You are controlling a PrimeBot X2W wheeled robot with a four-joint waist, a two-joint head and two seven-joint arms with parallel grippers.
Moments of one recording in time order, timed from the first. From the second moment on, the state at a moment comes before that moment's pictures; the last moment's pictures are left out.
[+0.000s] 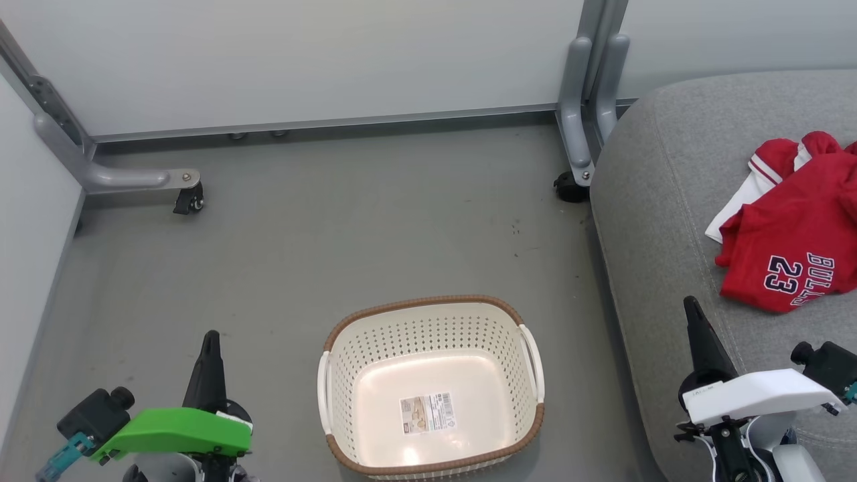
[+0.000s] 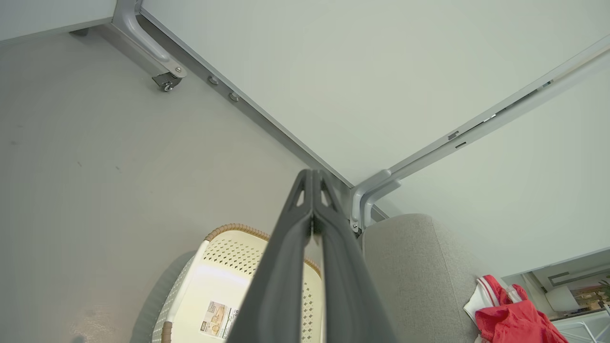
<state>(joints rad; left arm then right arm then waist) -0.06 0.05 -0.02 0.26 -0.88 -0.08 -0.08 -0.02 -0.08 -0.01 0.14 0.91 0.13 -0.07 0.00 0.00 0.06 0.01</state>
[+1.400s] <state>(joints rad) -0.08 0.05 0.06 0.25 -1.32 -0.11 0.03 -0.07 -0.08 -0.04 0.20 1.35 0.13 0.02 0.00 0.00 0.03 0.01</state>
